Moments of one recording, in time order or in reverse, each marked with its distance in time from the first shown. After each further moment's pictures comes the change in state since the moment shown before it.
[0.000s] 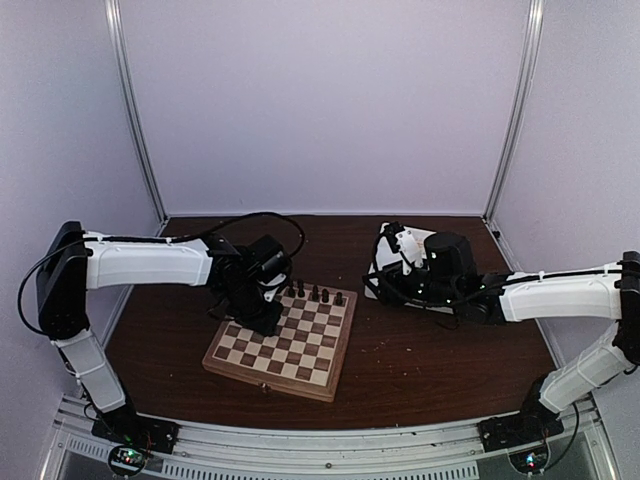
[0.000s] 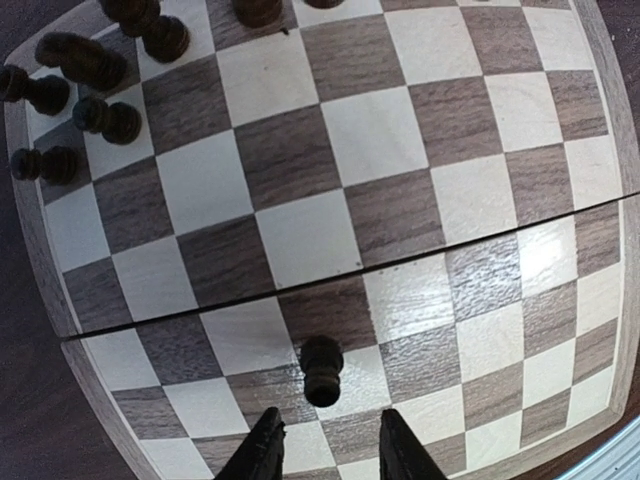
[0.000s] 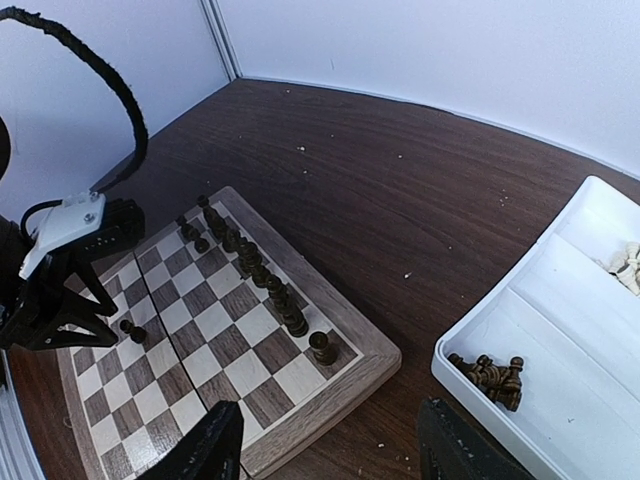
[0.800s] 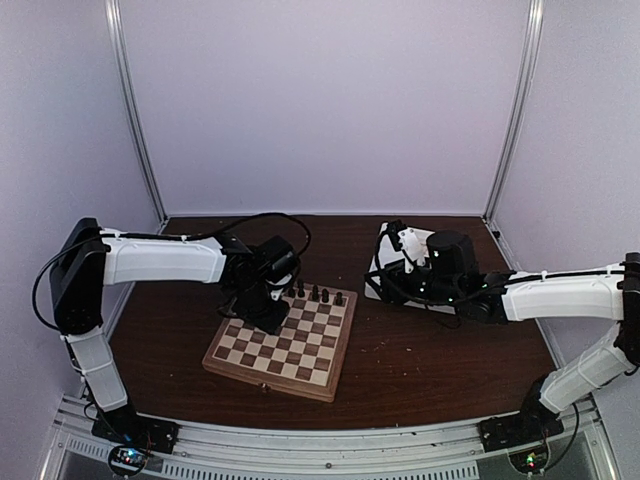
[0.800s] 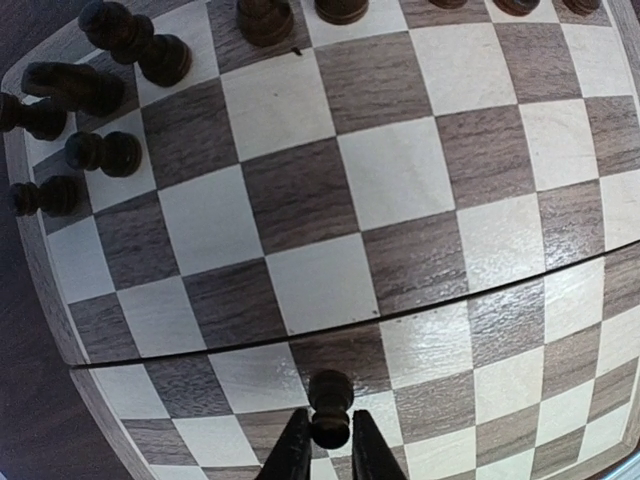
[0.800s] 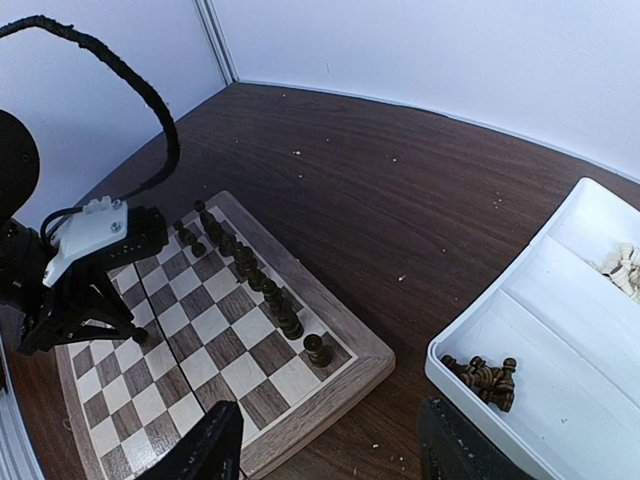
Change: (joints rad) left arm 0.000 0.084 0.072 -0.014 -0.040 0.001; right arm -0.010 -0.013 0.000 -0.008 0.001 0.000
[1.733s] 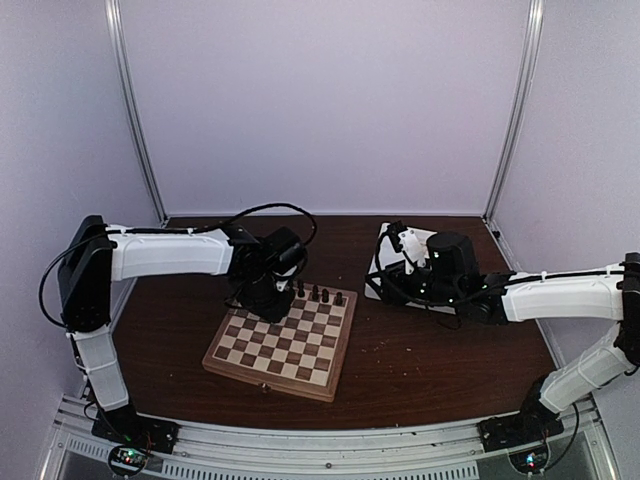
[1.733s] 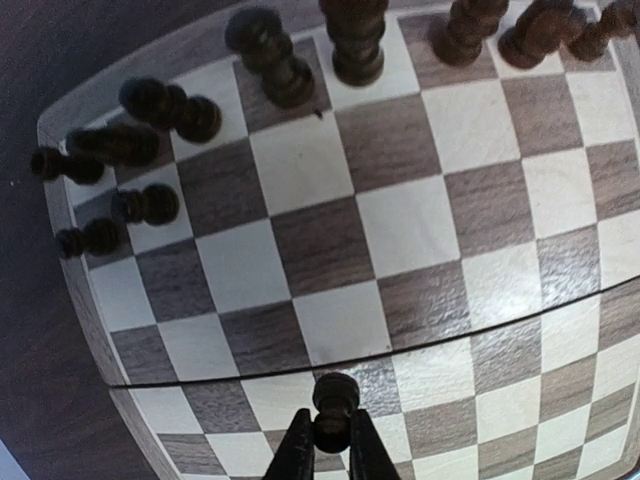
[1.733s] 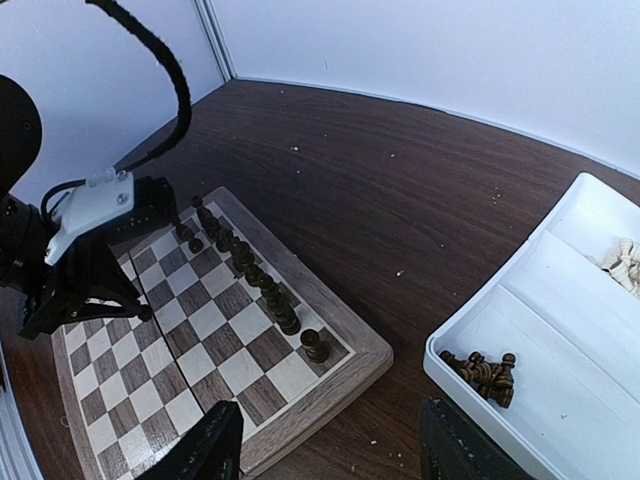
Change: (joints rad) left arm 0.000 0.042 0.085 -0.048 -0.063 0.029; right arm -0.002 0.000 -0.007 0.000 0.000 0.000
